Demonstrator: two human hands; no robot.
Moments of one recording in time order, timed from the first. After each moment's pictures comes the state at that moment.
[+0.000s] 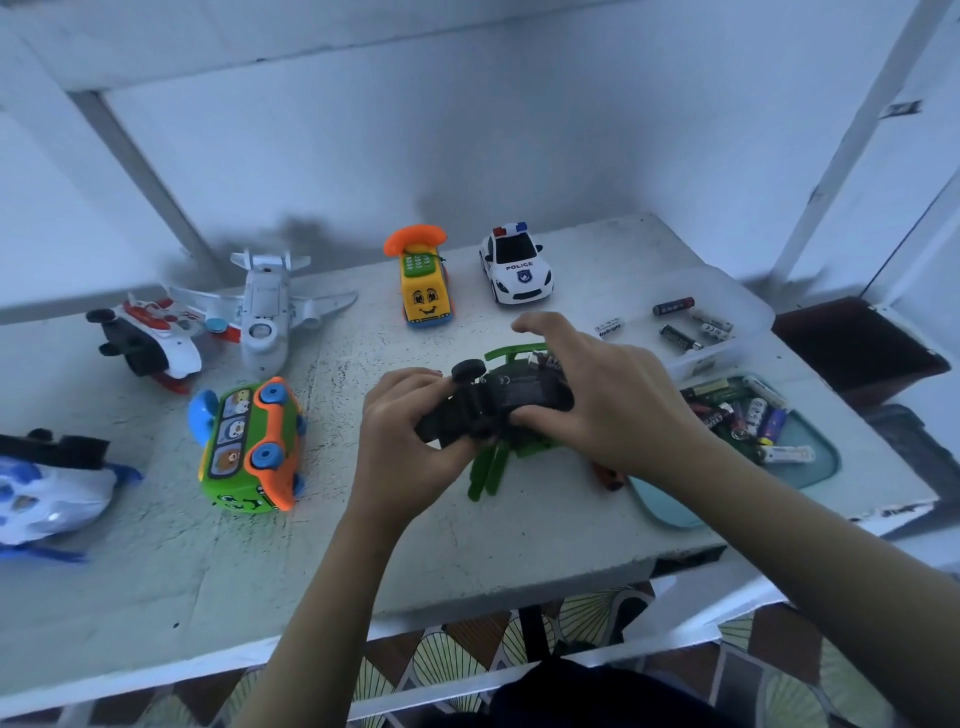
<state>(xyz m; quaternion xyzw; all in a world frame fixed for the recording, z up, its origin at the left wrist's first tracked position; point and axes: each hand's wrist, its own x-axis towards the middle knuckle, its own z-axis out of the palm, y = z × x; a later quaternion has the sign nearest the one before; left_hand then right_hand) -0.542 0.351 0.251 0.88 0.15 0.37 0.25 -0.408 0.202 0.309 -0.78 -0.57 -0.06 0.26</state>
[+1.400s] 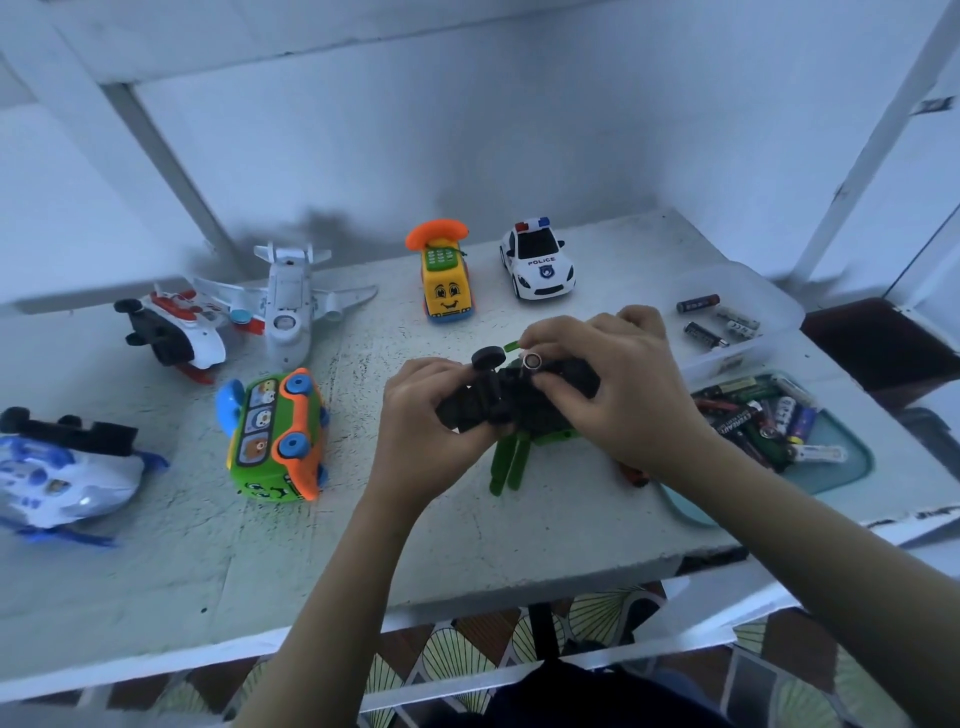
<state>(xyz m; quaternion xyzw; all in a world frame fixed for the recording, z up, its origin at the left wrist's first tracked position) -0.543 0.356 0.256 0.87 0.15 0.37 0.28 -0.409 0.220 0.293 -0.73 -0.56 -0.13 0.37</state>
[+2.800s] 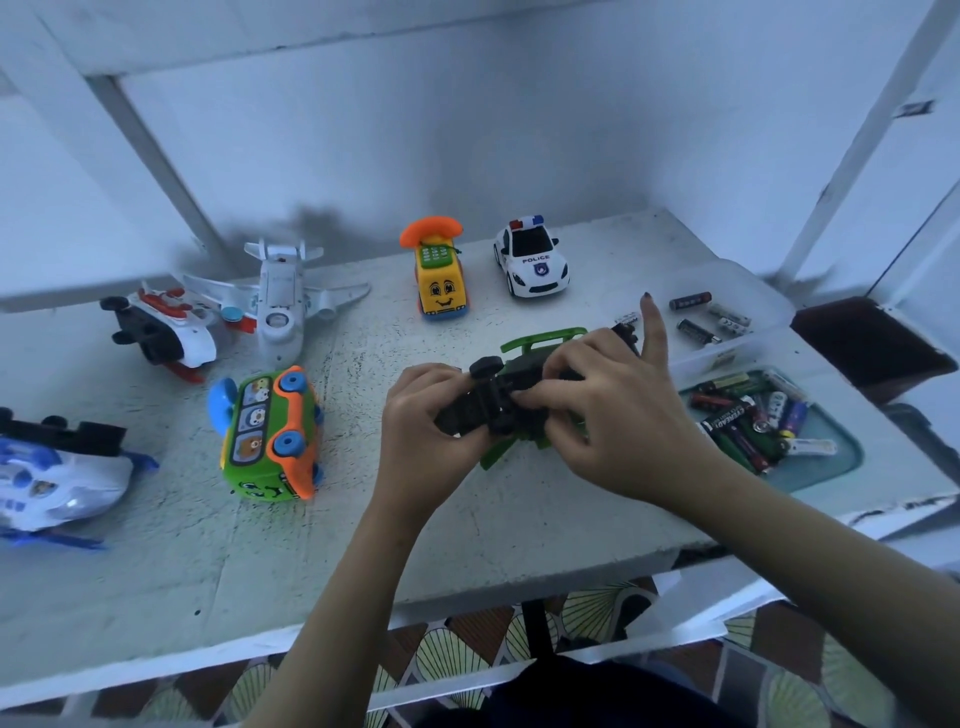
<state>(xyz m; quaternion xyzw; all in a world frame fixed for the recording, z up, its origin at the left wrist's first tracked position) -0.544 0.350 0.245 0.85 0.15 0.40 0.30 -0.423 0.208 0.283 -0.78 -0.58 -0.15 0.18</state>
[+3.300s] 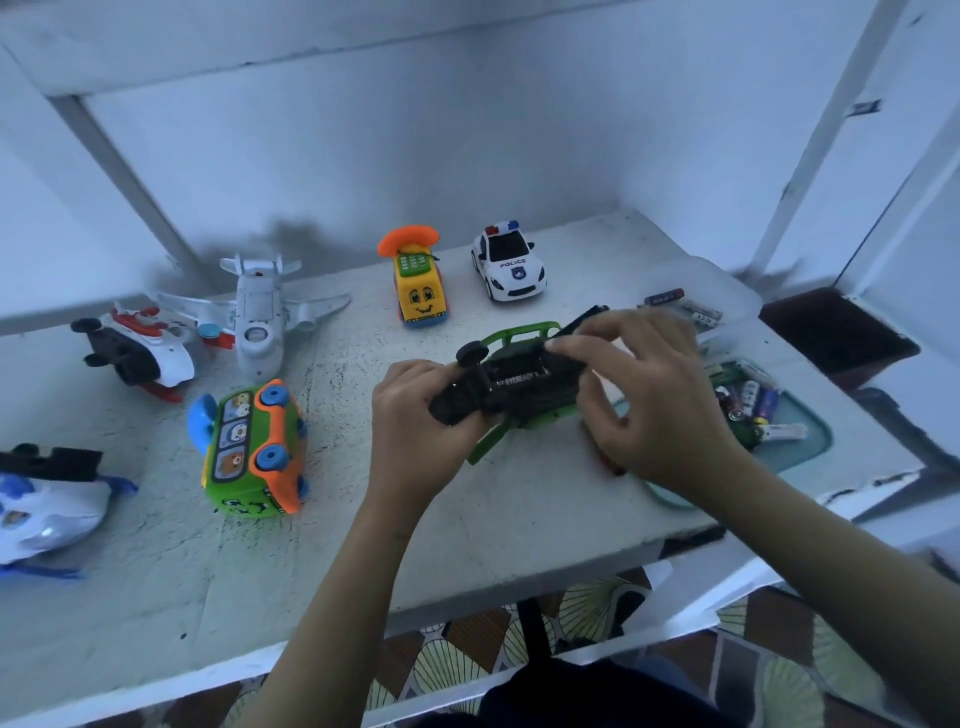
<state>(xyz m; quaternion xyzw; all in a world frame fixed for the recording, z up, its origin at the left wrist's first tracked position) -0.535 0.345 0.258 0.86 0.19 0.37 0.28 -0.404 0.183 0.281 -0.76 -0.54 -0.22 0.31</state>
